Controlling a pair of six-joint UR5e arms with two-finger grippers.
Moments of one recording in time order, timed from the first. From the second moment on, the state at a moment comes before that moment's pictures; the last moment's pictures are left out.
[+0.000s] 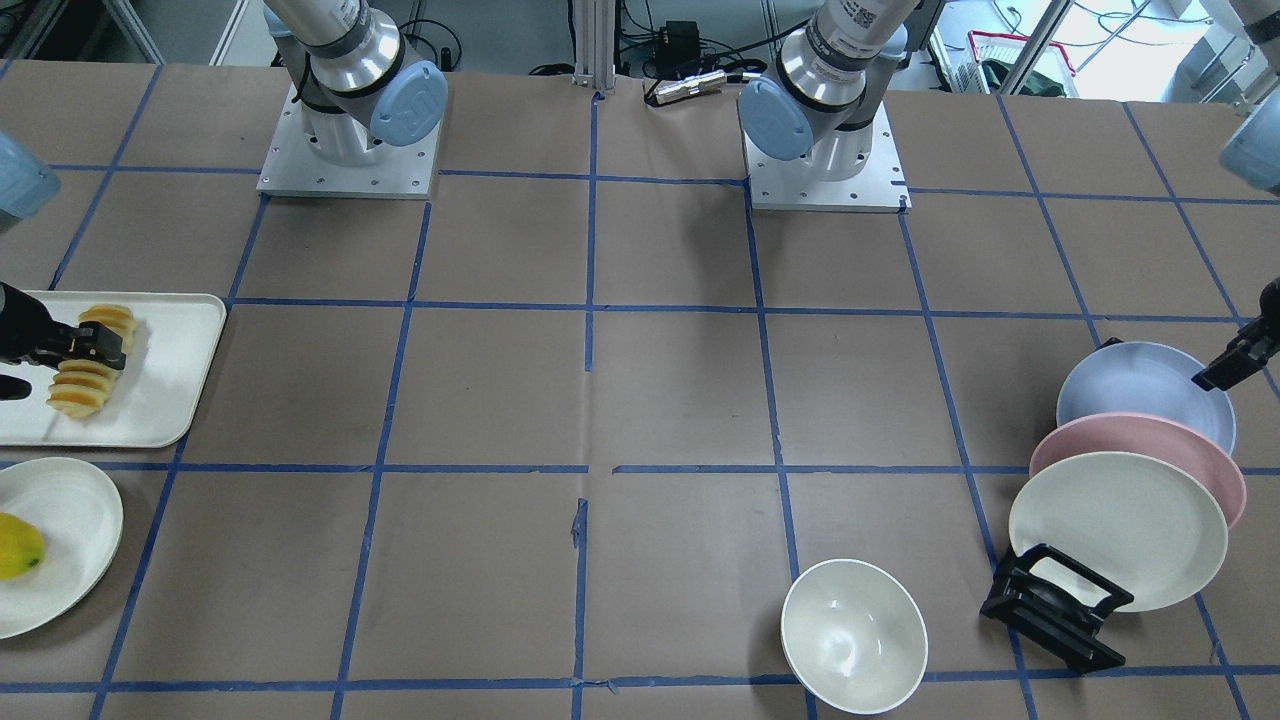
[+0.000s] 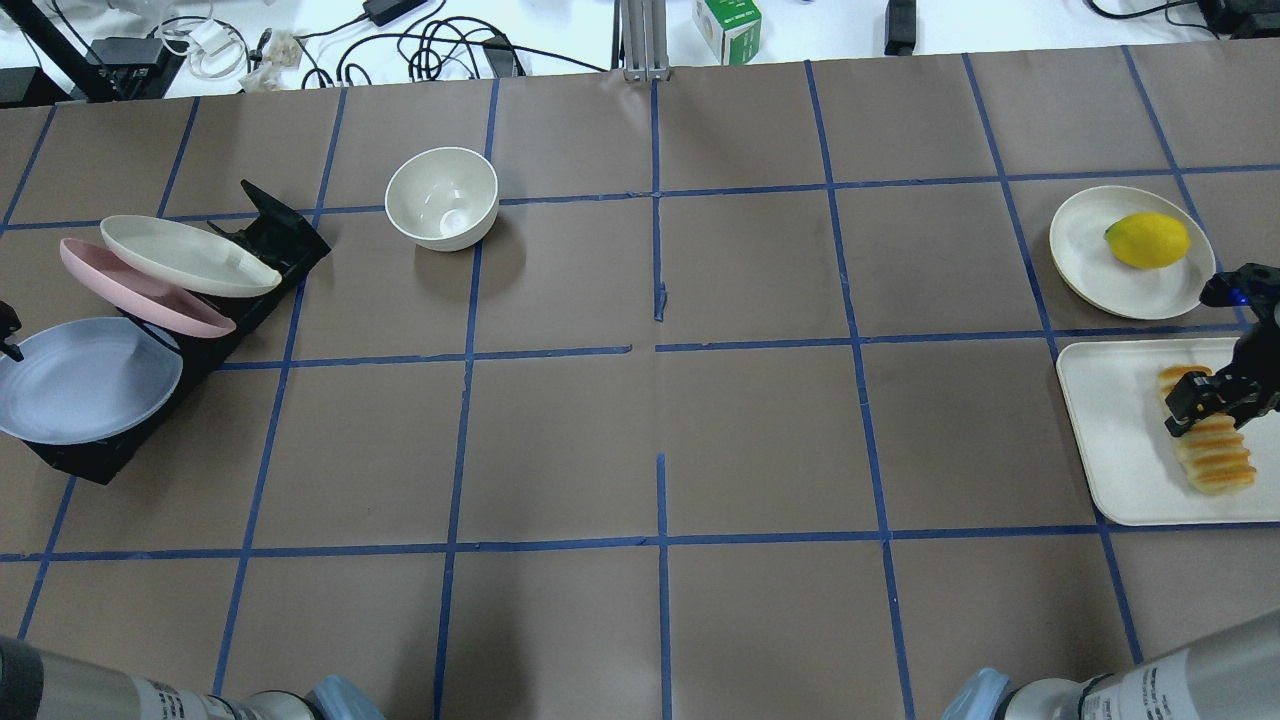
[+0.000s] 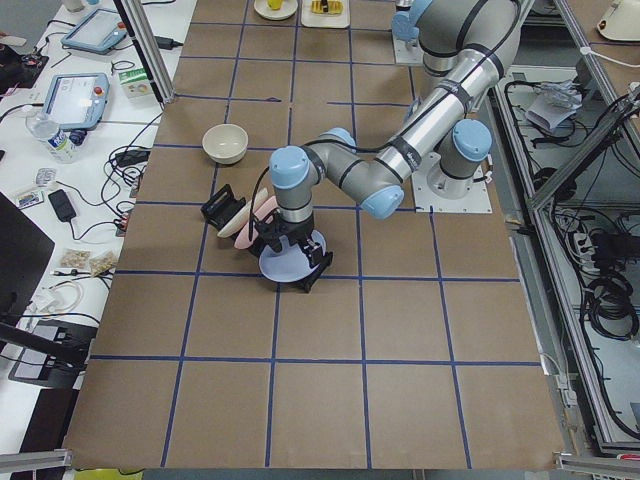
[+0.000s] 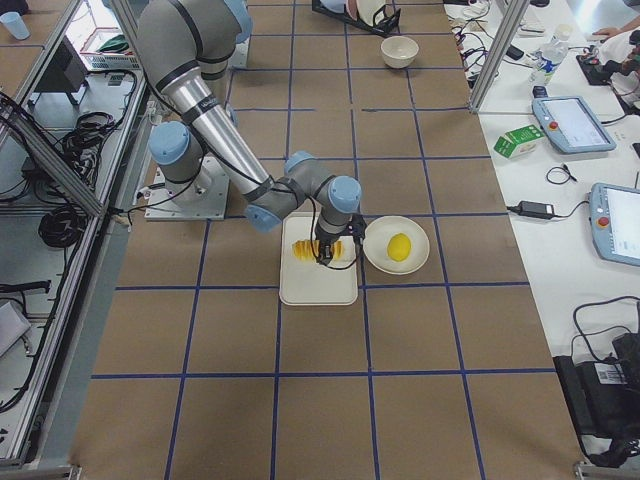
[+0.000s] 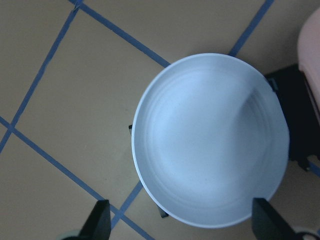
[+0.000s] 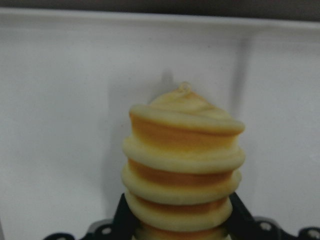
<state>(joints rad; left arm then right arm) -0.77 -1.89 -1.72 -1.07 1.74 0.12 0.84 -1.23 1.99 -2.18 -1.70 -0.78</state>
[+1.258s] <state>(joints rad) -0.74 -1.93 -1.70 -1.07 1.75 0.15 0.89 -1.36 1.97 -2.11 -1.70 -0.76</state>
